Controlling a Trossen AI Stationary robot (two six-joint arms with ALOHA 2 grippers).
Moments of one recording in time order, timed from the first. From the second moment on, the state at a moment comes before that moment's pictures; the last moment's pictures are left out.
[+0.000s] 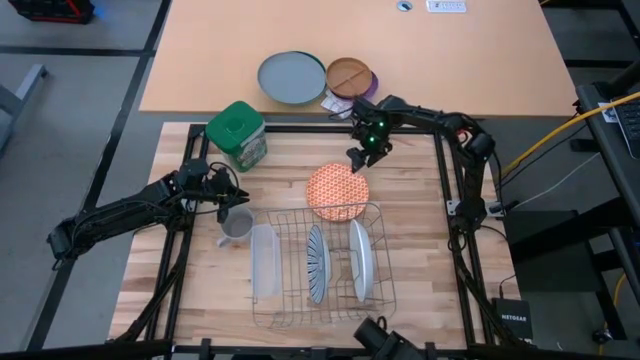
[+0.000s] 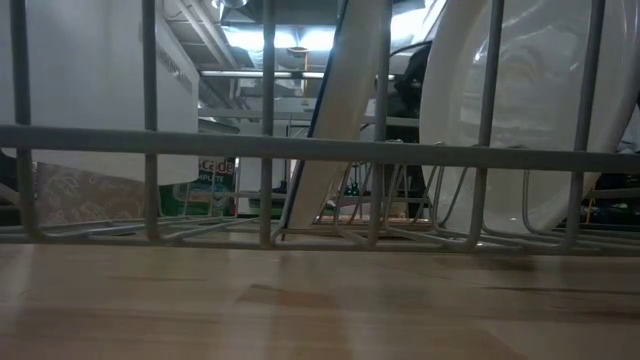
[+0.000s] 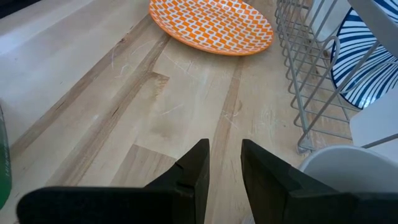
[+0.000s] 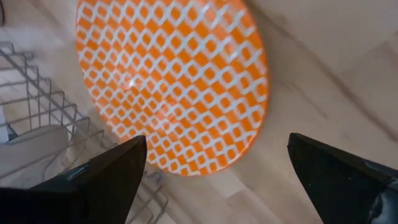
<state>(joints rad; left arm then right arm) 0.61 0.44 0.12 -0.25 0.41 0.03 -0.71 1.95 1.49 -1.08 -0.54 0.16</state>
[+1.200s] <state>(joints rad) 0.61 0.43 0.12 -0.25 0.51 0.05 -0.49 1.95 1.49 -1.04 -0.34 -0.01</state>
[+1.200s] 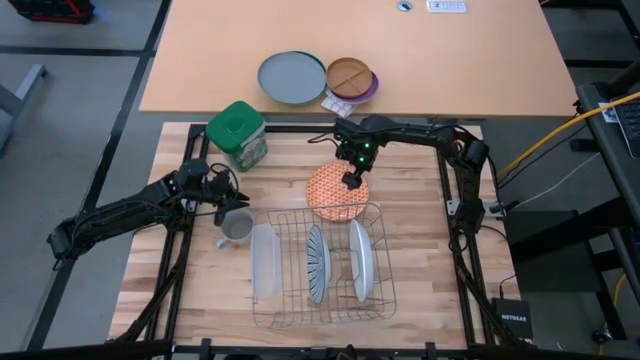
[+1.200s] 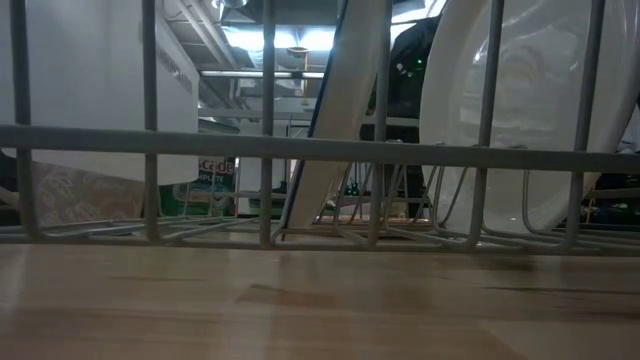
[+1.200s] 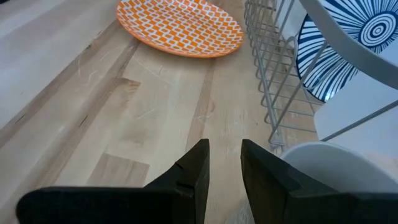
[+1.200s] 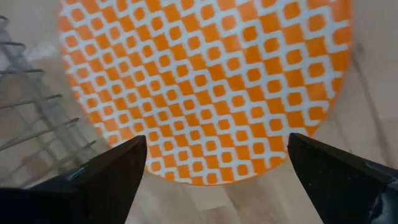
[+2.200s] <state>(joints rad) 0.61 0.43 0.12 0.02 0.49 -0.30 -0.62 2.00 1.49 -1.07 -0.40 -0.03</state>
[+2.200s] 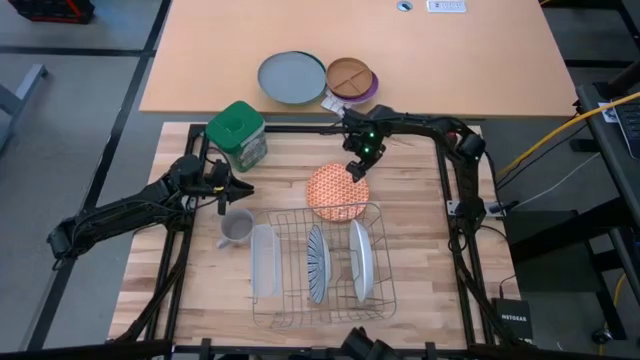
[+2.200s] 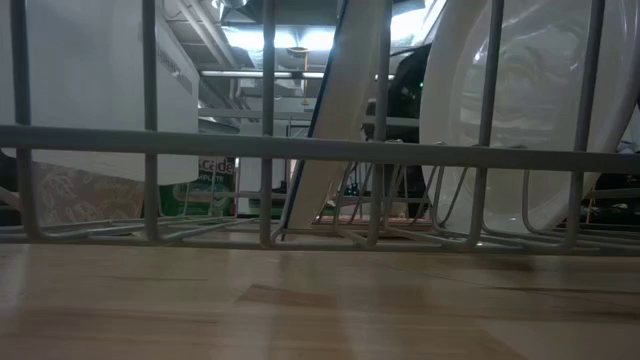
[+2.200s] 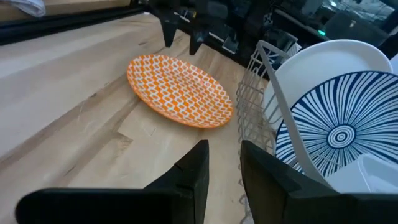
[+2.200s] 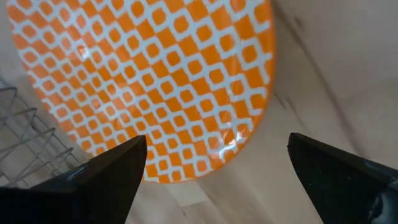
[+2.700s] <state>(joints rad) 0.61 0.43 0.12 0.10 0.49 -0.31 -0.62 2.12 1.50 -1.07 -0.47 0.00</state>
